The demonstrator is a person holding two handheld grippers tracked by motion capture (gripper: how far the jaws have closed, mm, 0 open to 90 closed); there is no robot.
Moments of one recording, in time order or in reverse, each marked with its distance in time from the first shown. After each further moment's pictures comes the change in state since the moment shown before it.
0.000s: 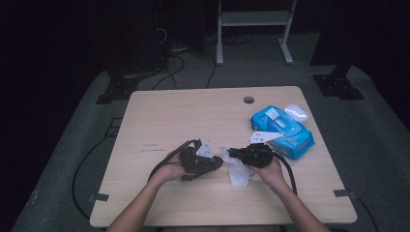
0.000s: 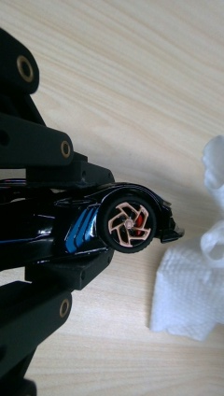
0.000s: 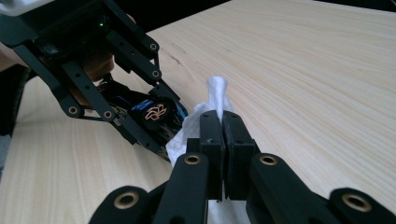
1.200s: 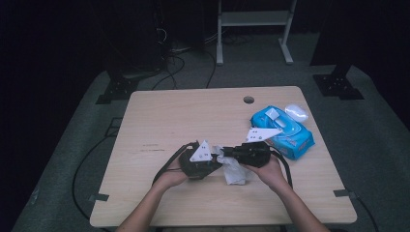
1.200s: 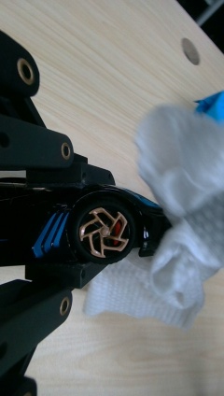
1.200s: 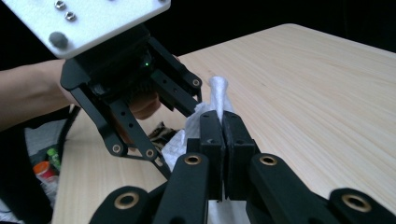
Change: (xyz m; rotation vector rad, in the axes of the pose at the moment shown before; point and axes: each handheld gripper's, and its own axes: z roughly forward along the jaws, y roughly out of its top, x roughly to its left) left arm -0.021 0.003 -0.013 -0.226 0.059 0.030; right arm 0.031 0.035 -0.009 -0.036 0.098 -0.088
